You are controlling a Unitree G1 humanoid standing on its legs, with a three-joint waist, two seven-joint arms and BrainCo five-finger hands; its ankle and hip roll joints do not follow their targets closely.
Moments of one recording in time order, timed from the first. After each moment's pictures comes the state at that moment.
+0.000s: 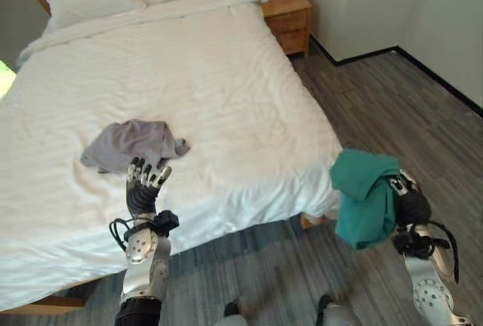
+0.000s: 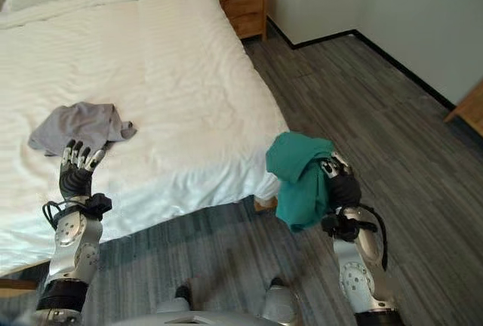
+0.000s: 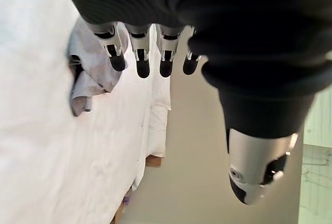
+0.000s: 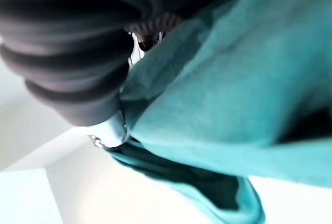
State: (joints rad) left arm -0.06 0.31 0.15 0.25 -0.47 -0.29 0.24; right arm 0.17 -0.39 0.00 -0.06 0.88 -0.18 0.09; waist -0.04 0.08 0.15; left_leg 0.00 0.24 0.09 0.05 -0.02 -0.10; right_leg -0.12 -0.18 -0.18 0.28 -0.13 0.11
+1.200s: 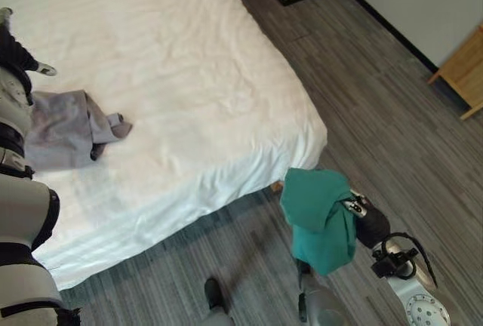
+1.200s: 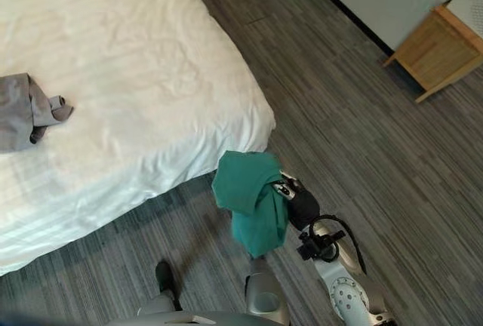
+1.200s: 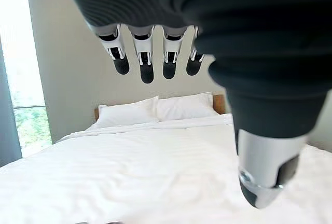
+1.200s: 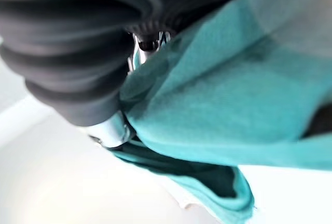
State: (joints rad) left arm -1.33 1.10 -0.69 1.30 0.44 0.02 0.21; right arm 0.20 -0.50 0.25 -0.19 1.02 -0.07 0.31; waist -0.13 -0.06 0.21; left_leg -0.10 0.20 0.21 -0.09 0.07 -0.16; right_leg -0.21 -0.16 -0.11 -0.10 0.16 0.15
